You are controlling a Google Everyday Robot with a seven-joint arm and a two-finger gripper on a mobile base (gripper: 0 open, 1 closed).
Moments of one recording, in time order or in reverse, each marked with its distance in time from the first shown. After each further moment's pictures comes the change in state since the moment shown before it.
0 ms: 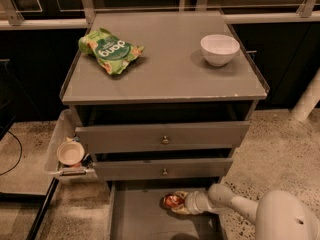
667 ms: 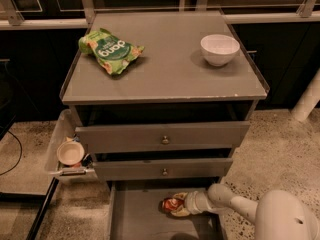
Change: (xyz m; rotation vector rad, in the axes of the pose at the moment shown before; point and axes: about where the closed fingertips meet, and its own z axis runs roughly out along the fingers) arm 0.000 0.000 0.000 0.000 0.000 0.000
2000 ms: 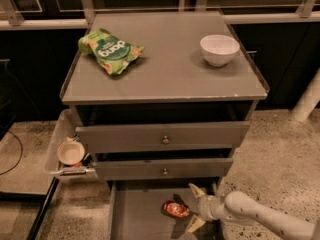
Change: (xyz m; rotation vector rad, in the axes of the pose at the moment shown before) arm -0.035 0.026 -0.099 0.107 0.017 -0.113
